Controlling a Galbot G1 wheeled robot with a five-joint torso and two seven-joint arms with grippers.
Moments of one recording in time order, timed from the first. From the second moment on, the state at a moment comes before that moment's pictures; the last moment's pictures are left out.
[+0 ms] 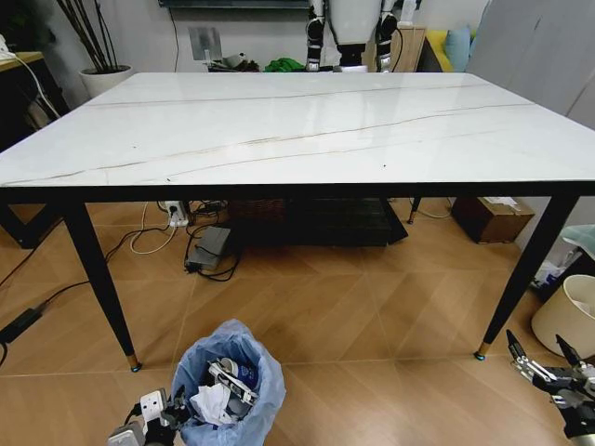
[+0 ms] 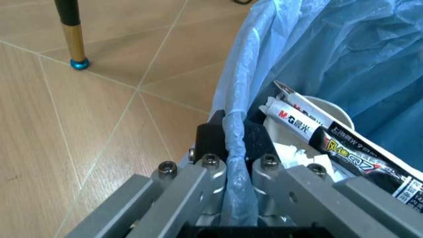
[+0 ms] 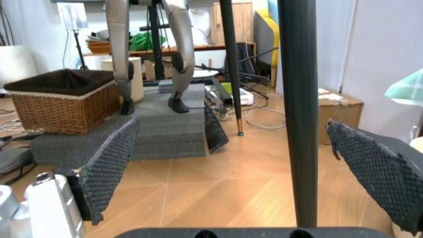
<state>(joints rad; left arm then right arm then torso) 1.83 -1.30 -0.56 -2.03 -0.61 0.24 -0.28 -1.75 1.30 1.12 1.71 0.65 0.33 -0.51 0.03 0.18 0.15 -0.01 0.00</state>
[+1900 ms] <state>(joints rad) 1.82 -1.30 -0.56 -2.02 -0.57 0.21 -0.29 -1.75 1.30 1.12 1.71 0.65 0.33 -0.51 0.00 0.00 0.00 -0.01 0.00</state>
